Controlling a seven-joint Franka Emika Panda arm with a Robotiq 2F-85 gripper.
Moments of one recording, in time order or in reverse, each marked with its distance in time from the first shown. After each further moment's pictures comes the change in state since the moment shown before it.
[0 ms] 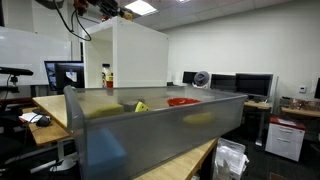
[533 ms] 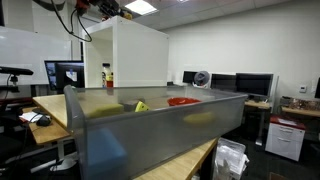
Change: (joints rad) arm 0.003 -0.010 -0.032 -0.051 0.080 0.144 -0.123
